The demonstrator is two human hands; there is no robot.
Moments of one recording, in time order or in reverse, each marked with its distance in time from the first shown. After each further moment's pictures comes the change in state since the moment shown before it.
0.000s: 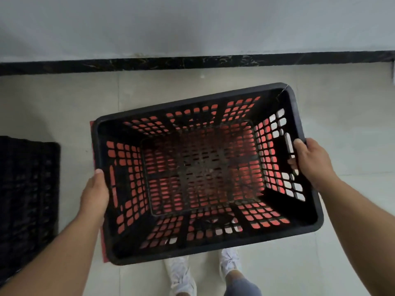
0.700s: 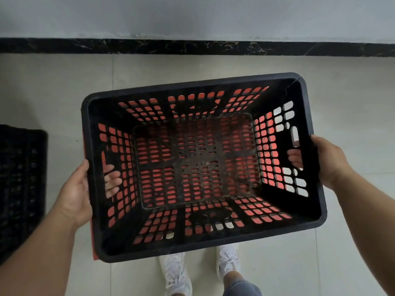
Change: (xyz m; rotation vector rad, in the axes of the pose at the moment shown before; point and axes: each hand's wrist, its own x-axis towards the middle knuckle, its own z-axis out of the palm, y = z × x) left_hand 0.019 -0.015 -0.008 -0.595 -0.505 -0.113; right_hand 0.026 0.028 0.007 0.474 -0.183 0.206
